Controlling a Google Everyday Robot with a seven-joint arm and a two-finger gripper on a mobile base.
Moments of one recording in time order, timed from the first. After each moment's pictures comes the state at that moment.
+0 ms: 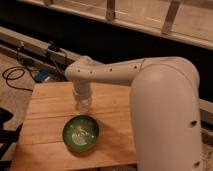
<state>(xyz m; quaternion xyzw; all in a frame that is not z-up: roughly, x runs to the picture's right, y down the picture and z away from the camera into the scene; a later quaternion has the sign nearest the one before) -0.117 0.101 0.768 -0.31 0.15 0.53 0.78</state>
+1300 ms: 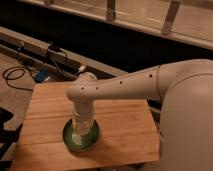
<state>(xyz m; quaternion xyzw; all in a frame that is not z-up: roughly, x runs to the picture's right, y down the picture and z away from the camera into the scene) -0.110 0.182 0.701 -0.35 0.18 0.54 0.74</state>
